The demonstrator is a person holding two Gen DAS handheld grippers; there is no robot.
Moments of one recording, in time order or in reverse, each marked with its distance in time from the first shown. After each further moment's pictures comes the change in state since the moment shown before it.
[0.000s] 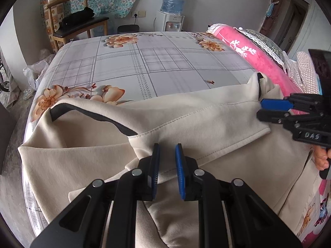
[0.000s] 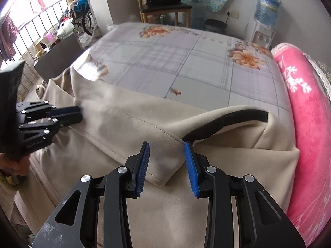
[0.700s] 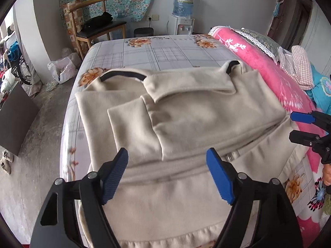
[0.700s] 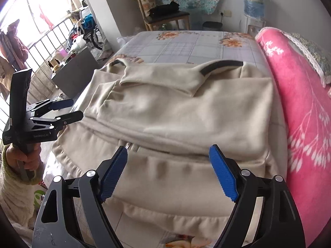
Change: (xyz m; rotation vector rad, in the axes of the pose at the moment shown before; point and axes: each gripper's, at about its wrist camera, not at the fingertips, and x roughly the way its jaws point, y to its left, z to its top) left arm -0.128 -0.044 -0.098 -0.023 -0.007 0.140; right arm -0.129 0.038 -0.131 0.121 -0.090 0.121
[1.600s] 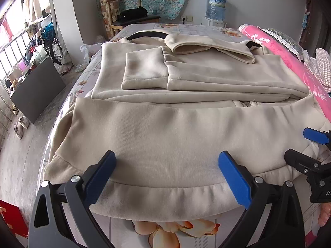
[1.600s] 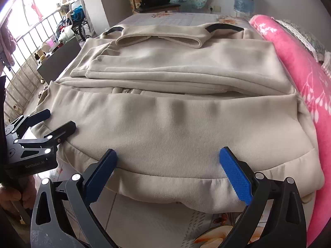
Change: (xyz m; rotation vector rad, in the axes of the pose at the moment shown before) left arm 0.025 -0.028 -0.095 -0.156 -0.043 0.186; right arm 0.053 0.037 -0.074 0.027 0.001 -0.129
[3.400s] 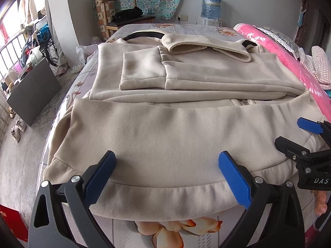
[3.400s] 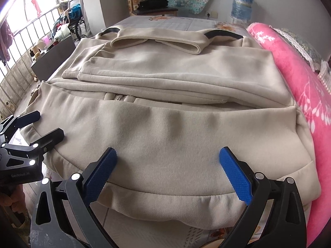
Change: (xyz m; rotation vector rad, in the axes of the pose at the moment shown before) left arm -0.002 0.004 -0.002 0.025 -0.003 -0.038; right arm 0.009 0.002 0.004 -0.047 -0.044 -0.064
